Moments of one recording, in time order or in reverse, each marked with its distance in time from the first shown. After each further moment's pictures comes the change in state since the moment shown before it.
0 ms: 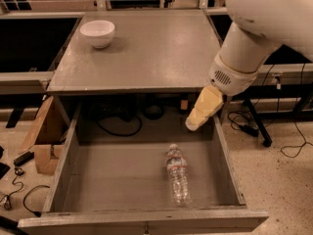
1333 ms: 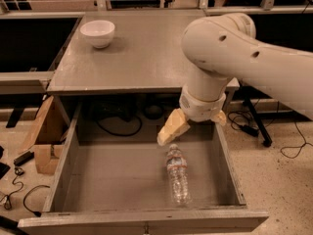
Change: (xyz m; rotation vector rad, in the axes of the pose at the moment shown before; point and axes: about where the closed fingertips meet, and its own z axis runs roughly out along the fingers) arm -0.008 0.050 0.079 -0.055 0.139 0.355
